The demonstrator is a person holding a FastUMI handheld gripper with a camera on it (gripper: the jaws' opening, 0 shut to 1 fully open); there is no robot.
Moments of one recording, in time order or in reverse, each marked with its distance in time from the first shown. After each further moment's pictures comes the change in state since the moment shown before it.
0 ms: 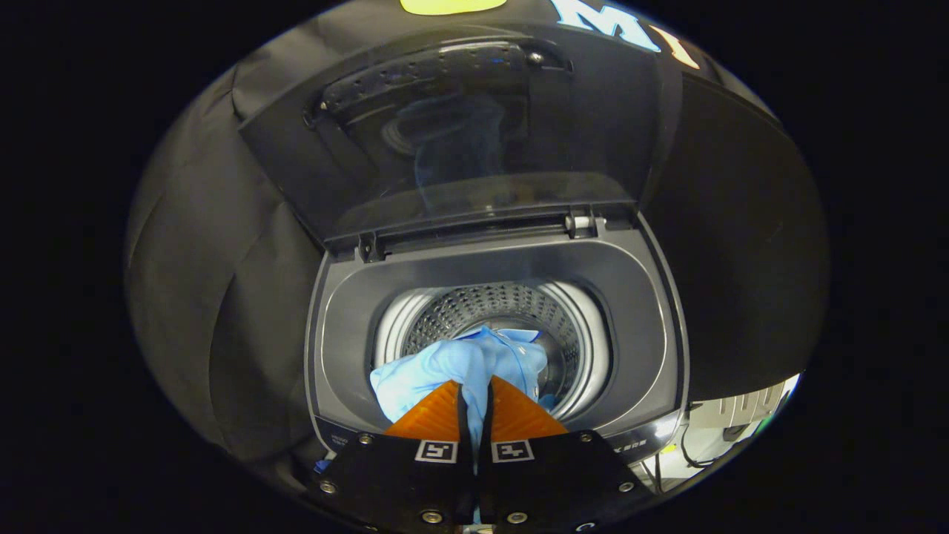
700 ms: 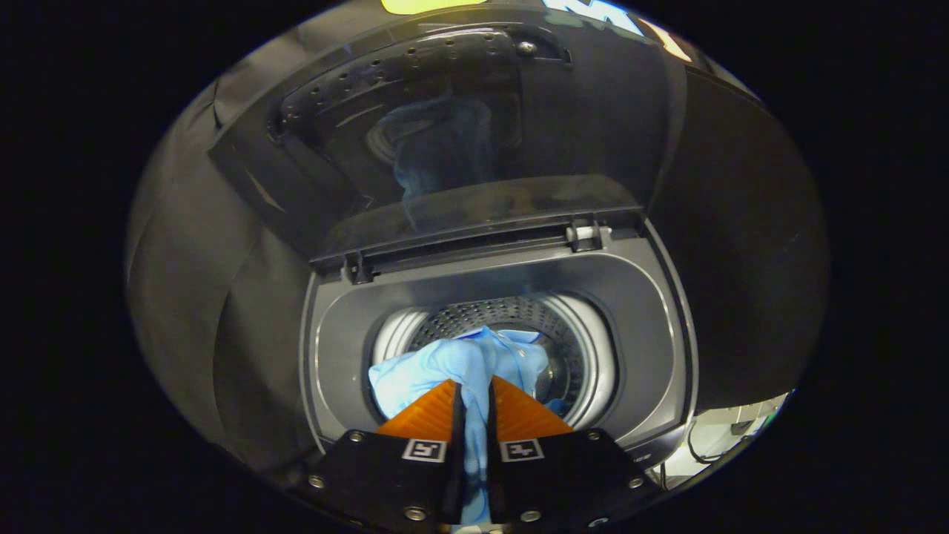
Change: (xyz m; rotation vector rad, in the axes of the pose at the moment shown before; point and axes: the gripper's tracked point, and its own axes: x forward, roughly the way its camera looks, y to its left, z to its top) arm 0.001 -0.012 0.016 0.035 -0.006 -0.032
